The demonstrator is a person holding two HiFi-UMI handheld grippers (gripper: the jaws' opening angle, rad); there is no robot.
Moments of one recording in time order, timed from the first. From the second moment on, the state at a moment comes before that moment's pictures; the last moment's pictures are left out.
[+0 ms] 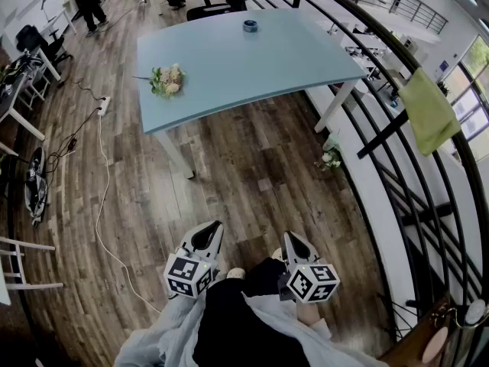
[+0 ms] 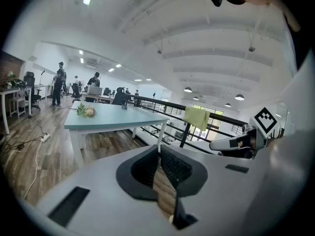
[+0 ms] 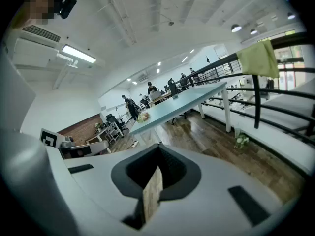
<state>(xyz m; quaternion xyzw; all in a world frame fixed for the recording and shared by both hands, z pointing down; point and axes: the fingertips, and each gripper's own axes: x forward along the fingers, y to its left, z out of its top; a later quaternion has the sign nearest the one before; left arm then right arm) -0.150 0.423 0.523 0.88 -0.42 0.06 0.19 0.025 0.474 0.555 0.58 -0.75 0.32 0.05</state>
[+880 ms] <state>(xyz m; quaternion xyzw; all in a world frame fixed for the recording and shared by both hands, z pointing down) -0.155 0.470 0.484 0.91 -0.38 0.04 0.15 0.009 0.514 0.507 0.61 -0.75 0.25 0.02</state>
